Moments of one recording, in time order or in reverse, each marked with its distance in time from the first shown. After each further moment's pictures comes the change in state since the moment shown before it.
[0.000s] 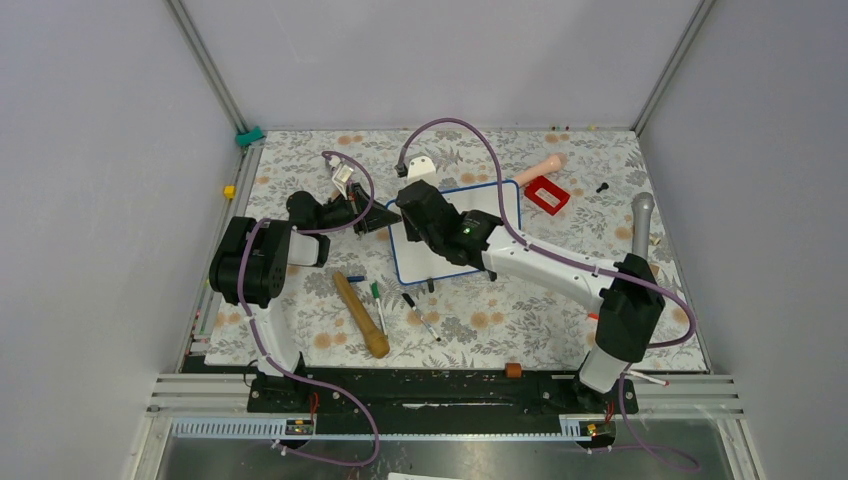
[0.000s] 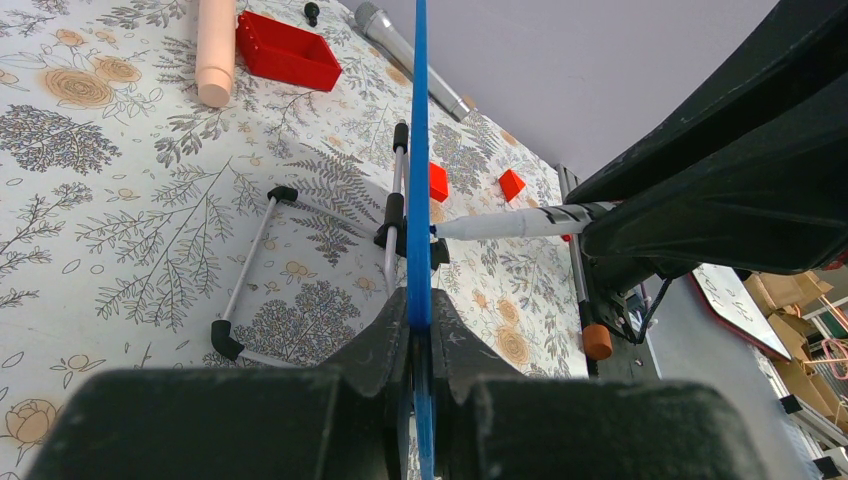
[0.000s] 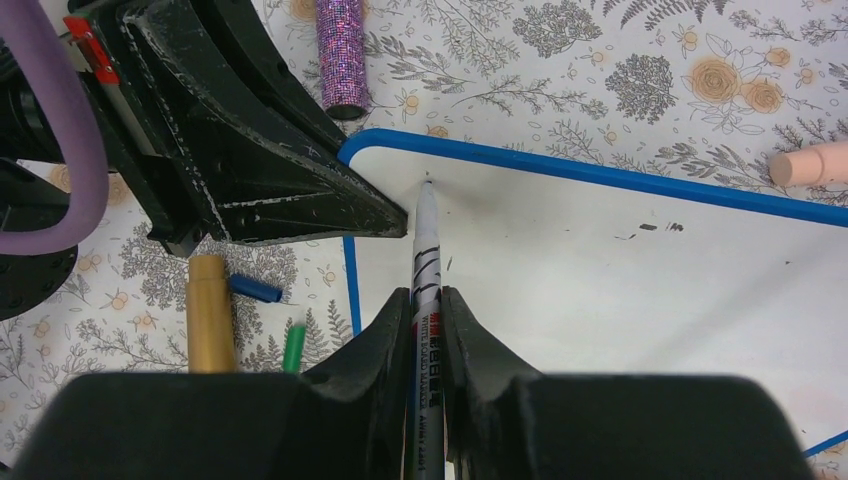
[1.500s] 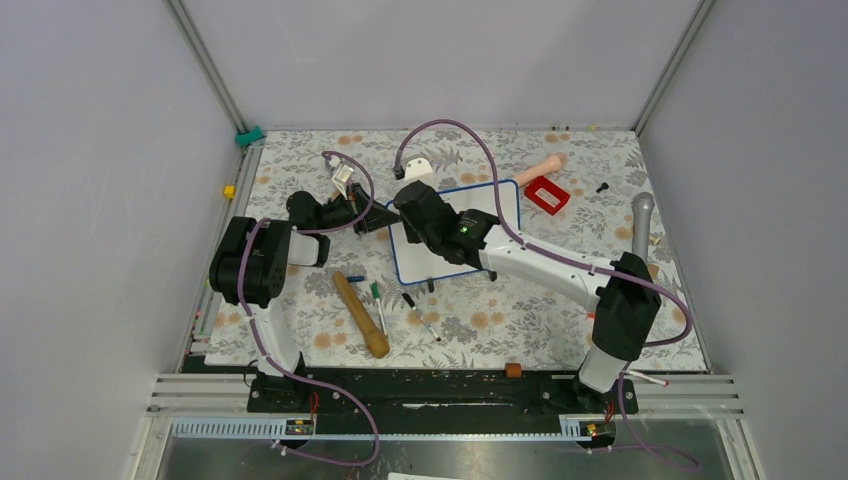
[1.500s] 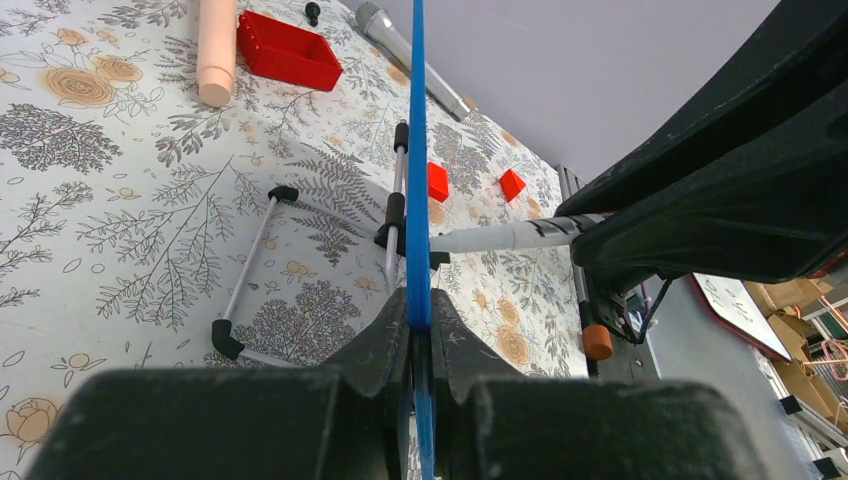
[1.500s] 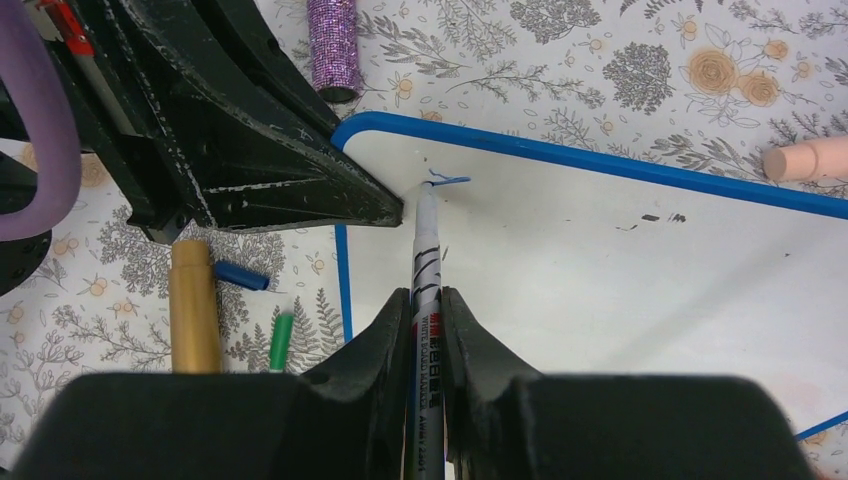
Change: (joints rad) left arm 0.000 0.000 0.000 0.000 0.000 0.000; right arm 0.002 0.019 0.023 -0.038 0.003 -0.013
